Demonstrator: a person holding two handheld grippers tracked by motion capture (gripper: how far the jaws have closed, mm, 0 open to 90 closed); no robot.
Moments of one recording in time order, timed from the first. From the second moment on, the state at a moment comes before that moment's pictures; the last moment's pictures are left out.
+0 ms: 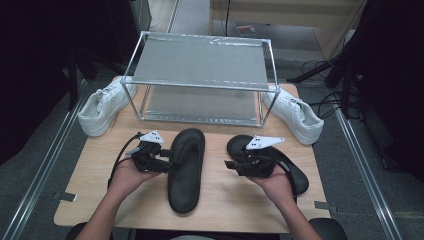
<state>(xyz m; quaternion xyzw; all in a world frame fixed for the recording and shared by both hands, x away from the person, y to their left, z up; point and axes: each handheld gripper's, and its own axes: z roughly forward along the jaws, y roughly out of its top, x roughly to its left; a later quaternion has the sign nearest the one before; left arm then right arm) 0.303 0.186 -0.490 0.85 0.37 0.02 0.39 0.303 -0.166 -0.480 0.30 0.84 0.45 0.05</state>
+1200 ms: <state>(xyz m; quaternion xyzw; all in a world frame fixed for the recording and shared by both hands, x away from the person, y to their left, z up) 0.328 0.176 -0.491 0.85 0.35 0.03 0.38 0.296 -0.240 -0.498 0.38 0.82 0.42 0.10</state>
